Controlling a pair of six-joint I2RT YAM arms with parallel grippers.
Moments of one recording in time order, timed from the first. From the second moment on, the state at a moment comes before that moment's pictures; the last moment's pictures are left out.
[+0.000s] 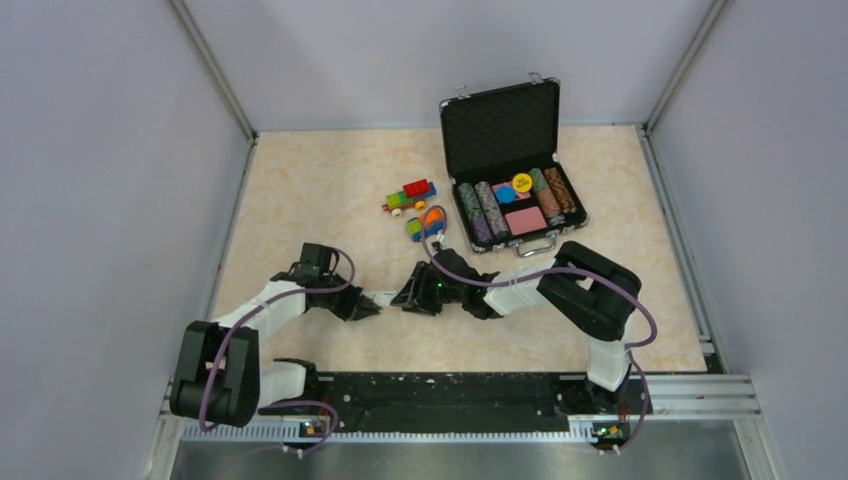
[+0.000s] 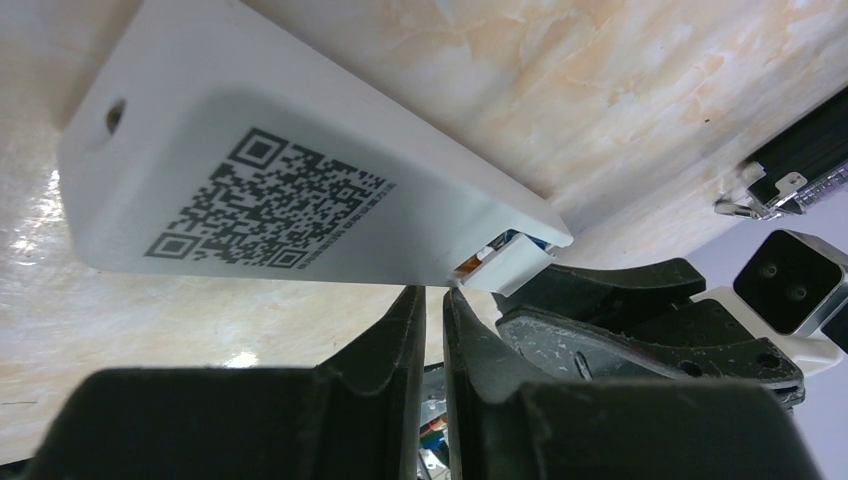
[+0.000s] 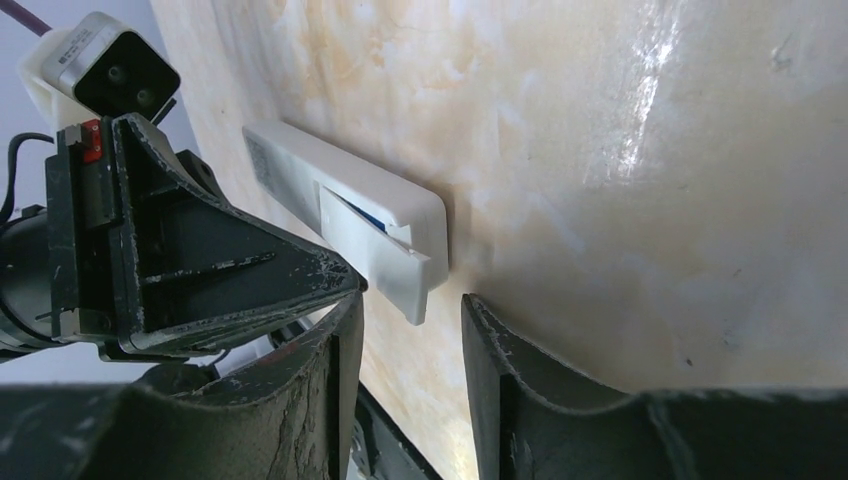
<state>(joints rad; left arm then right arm) -0.16 1.23 0.47 -0.42 0.44 -1.18 0.99 1.88 0.84 0.43 -0.16 1.24</state>
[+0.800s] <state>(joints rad) -0.16 1.22 0.47 -0.43 0.44 -1.17 0.96 1.91 0.83 0.50 -0.17 1.25</state>
